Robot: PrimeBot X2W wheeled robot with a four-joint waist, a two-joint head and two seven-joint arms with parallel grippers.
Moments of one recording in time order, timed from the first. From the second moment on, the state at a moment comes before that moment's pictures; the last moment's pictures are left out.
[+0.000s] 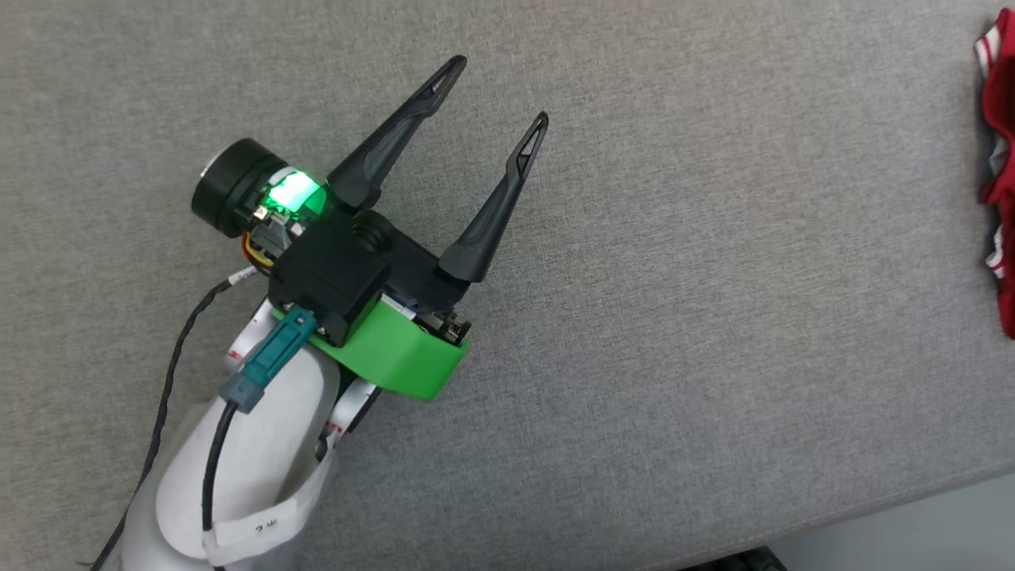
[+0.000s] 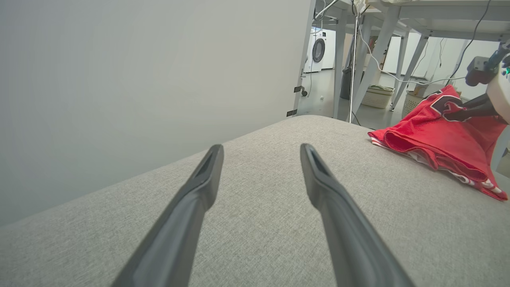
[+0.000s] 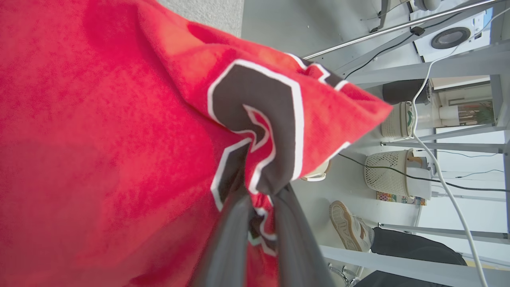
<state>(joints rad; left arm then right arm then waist) -0.55 0.30 -0.46 -0.16 -0.20 -0.13 -0.17 -0.64 -0.93 0.23 0.55 0.23 0.13 0.09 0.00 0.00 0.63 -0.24</state>
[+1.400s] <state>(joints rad) -0.15 0.22 -0.18 0.07 -0.37 -0.03 -0.26 -0.36 -0.42 0.06 0.15 0.31 0.13 -0.15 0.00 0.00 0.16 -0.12</state>
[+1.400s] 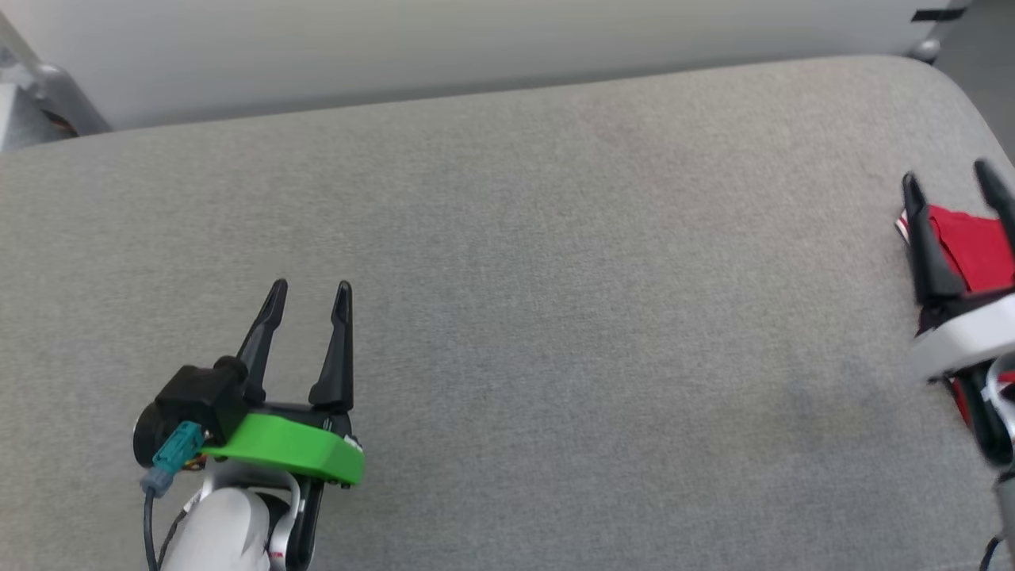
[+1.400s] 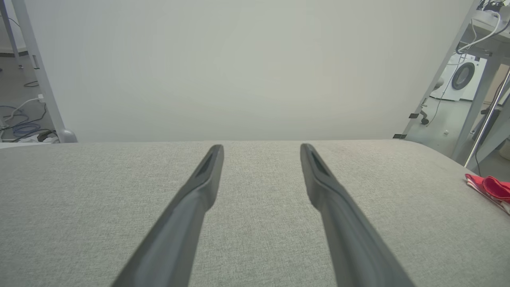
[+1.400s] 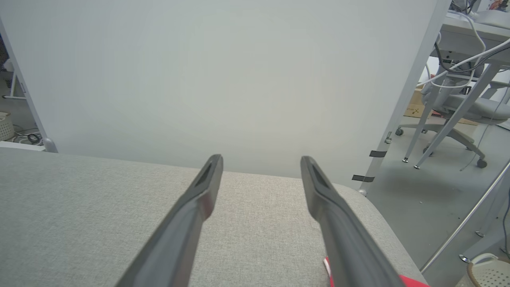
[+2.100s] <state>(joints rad) -0.04 0.09 -0.06 0.09 -0.29 -0.11 -0.26 -0.07 -0.13 0.01 0.07 0.20 0.13 -0.24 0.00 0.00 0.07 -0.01</state>
